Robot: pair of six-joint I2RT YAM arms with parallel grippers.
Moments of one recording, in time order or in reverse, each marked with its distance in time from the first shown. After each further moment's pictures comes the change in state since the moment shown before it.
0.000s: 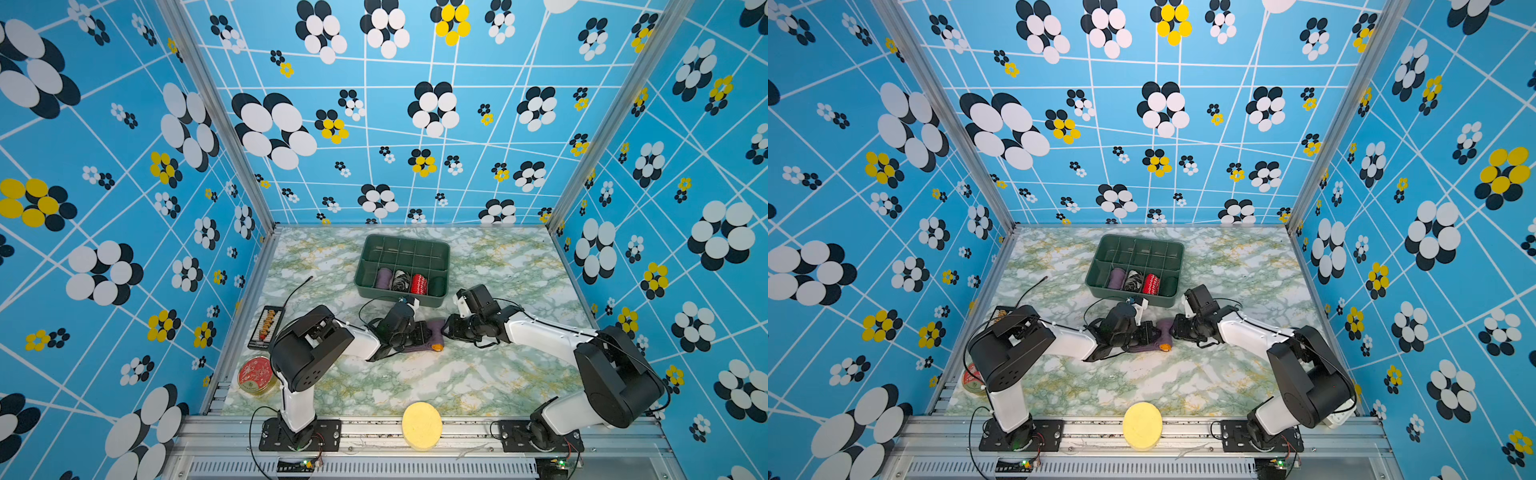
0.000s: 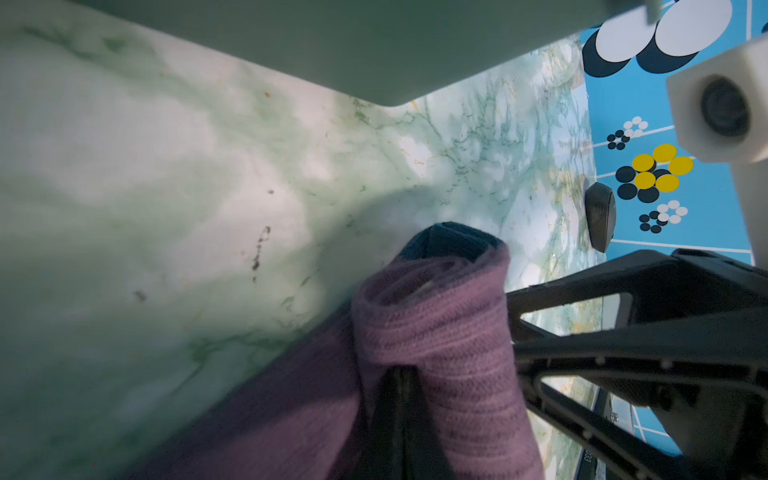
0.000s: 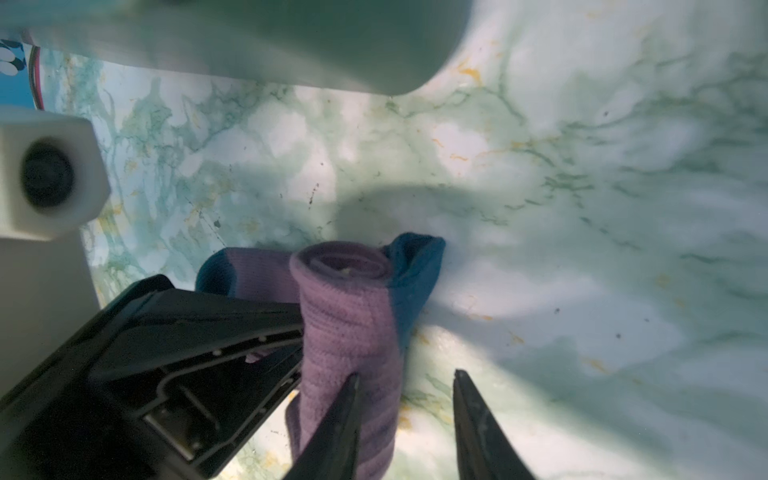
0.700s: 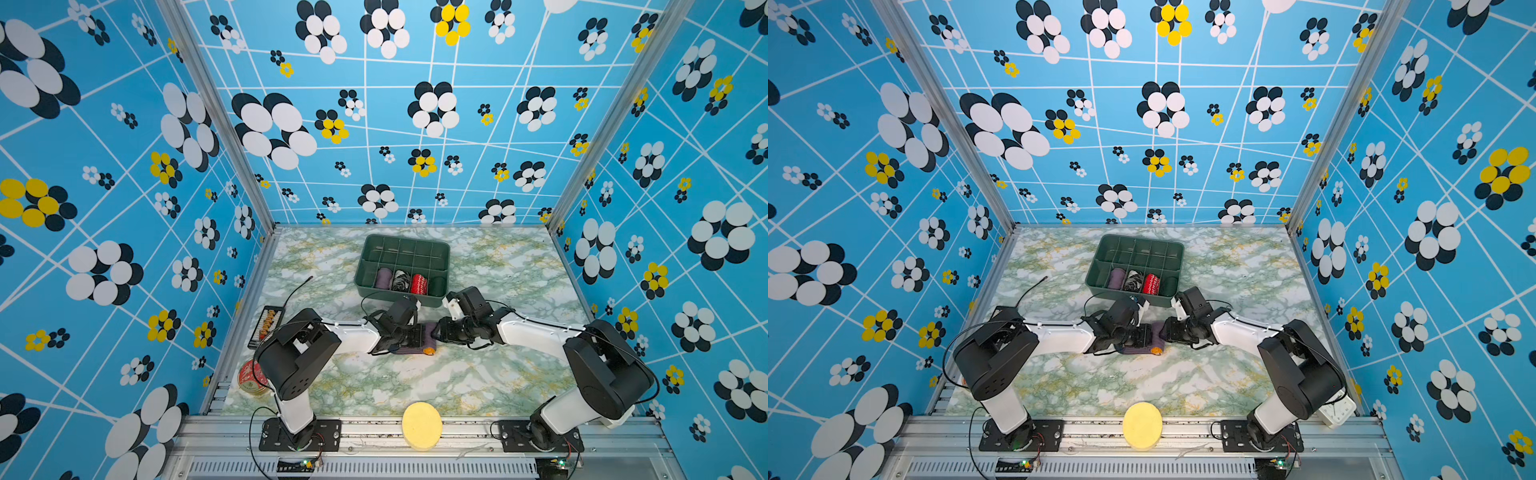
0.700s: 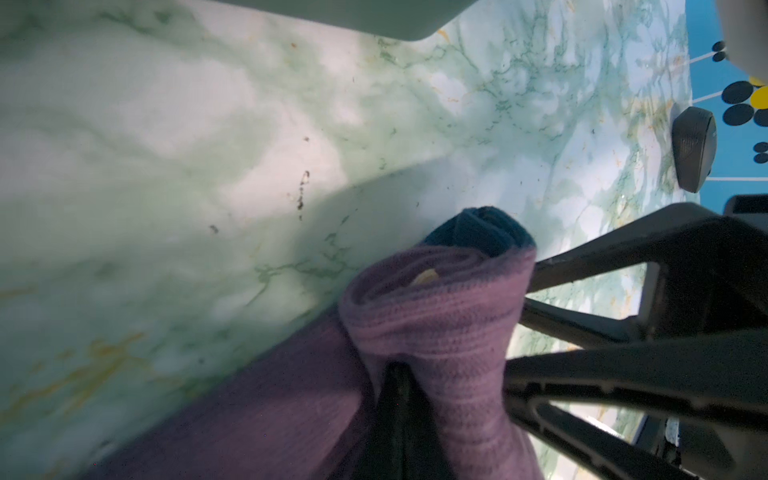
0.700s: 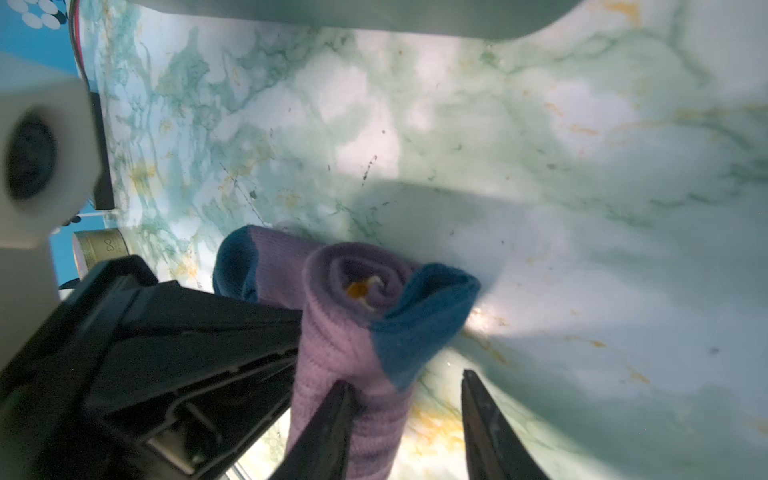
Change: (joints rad) left arm 0.008 -0.084 0.092 -0.390 -0.009 0.194; right arm 0.050 0.058 0.003 0.076 -0.077 0.005
